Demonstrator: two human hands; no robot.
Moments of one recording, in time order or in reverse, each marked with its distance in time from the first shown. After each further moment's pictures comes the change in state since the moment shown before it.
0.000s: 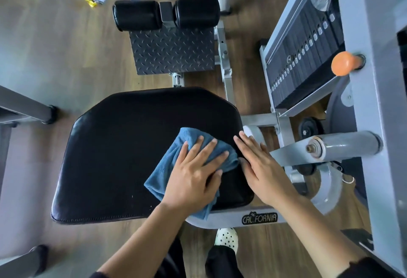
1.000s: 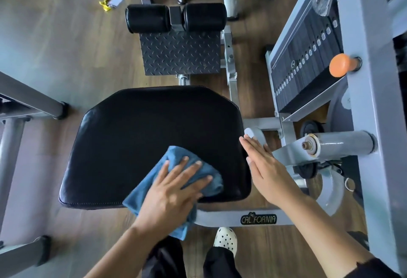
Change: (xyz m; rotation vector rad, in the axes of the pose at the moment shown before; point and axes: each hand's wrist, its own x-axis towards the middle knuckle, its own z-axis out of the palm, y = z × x) left_hand -0.068 -0.016 -0.008 0.093 0.012 0.088; right_hand -0.012 0.002 -0.012 0.101 -0.072 0.028
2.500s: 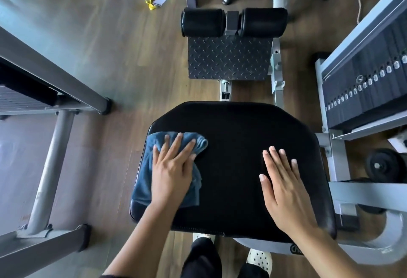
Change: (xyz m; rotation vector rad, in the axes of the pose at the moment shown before) left_hand 0.010 -0.143 -0.049 -0.061 0.190 -0.595; right_hand 0.064 -0.088 0.075 -0.252 0.148 0.013
